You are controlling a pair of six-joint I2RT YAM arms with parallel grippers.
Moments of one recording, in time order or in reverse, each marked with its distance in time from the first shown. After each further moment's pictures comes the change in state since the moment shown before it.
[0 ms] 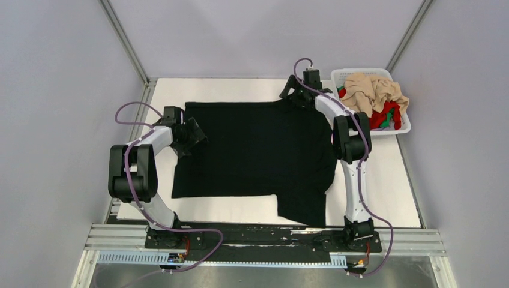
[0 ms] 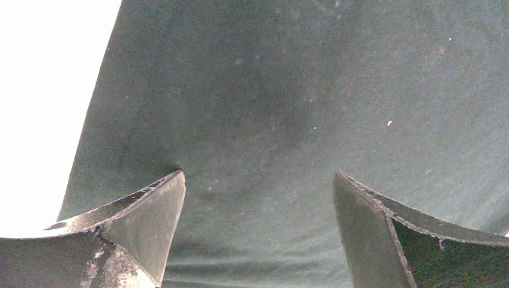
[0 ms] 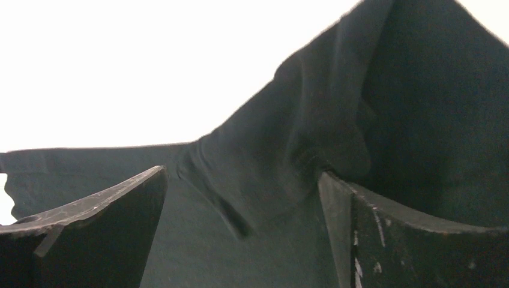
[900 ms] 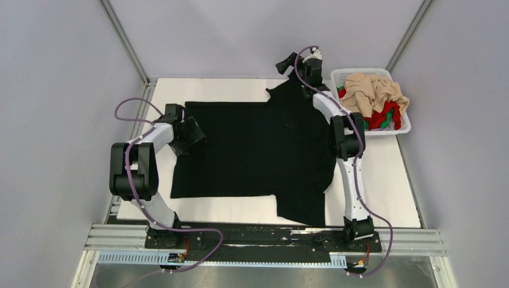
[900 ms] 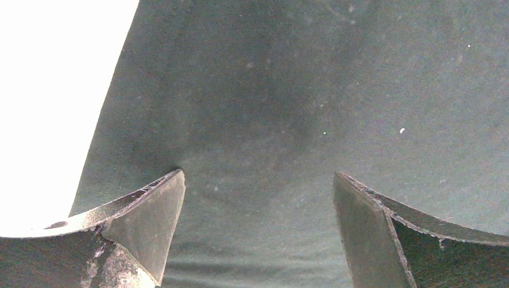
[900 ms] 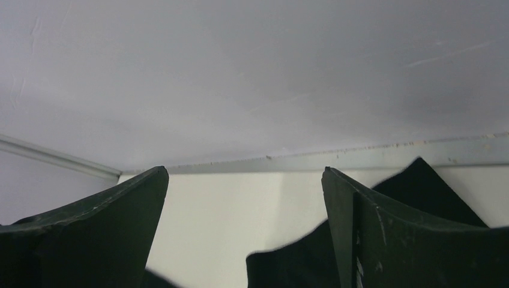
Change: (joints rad) left arm -0.014 0.031 0.057 -0.061 -0.067 0.020; right arm -0.008 0.236 0.298 0.558 -0.010 0.130
